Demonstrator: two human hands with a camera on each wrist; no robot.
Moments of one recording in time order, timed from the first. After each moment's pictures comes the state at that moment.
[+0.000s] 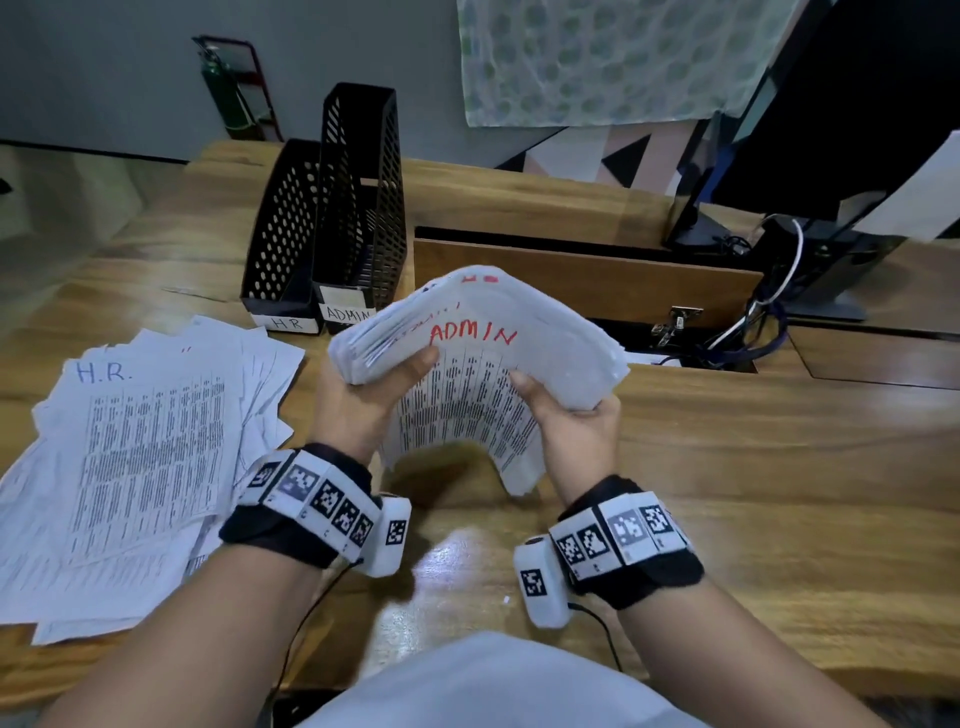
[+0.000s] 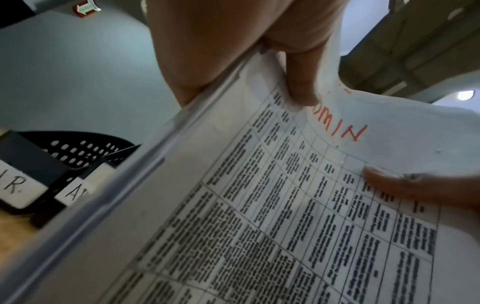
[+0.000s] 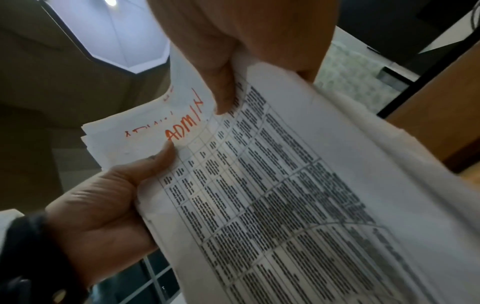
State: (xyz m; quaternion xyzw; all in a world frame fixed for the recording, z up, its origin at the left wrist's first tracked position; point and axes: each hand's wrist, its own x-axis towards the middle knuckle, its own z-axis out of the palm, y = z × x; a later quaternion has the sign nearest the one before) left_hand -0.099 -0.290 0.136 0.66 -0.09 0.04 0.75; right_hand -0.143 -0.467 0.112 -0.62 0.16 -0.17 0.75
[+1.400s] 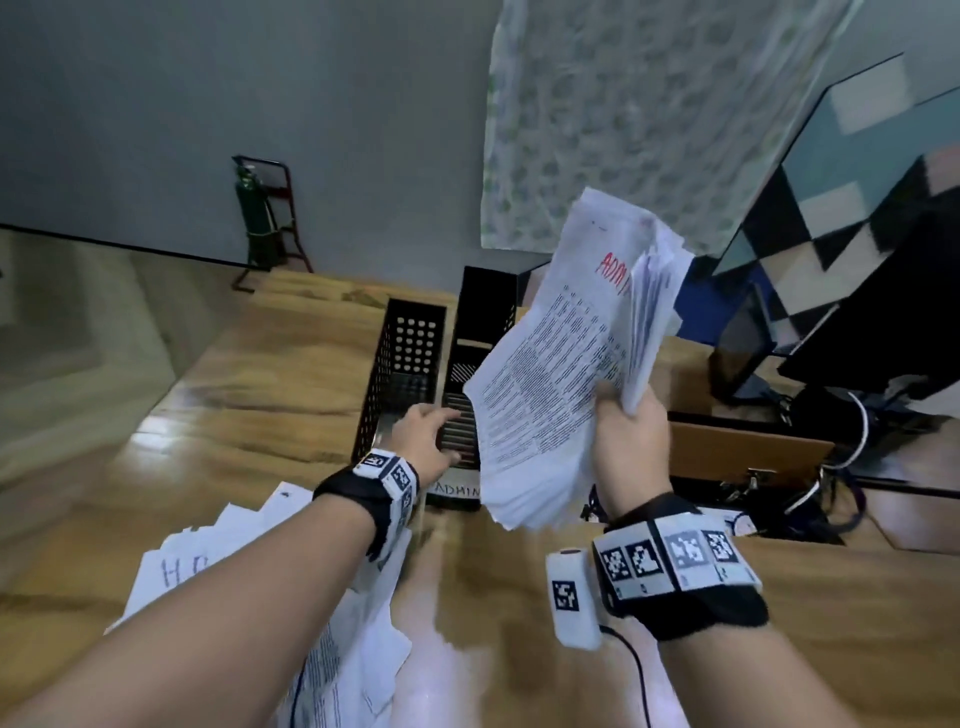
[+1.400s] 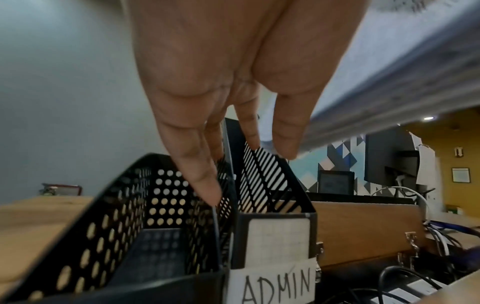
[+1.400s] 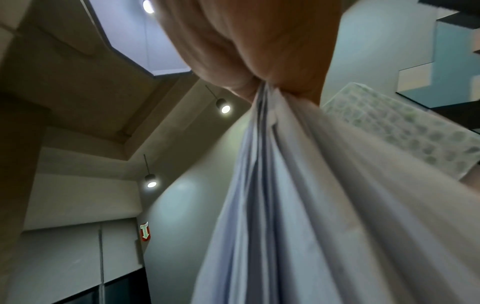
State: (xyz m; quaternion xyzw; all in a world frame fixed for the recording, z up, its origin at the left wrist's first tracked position) left_hand 0.166 -0.158 0.104 0.93 -0.14 -0.09 0.31; right_hand 0.056 -0.331 0.213 -0.77 0.17 -0.28 0.56
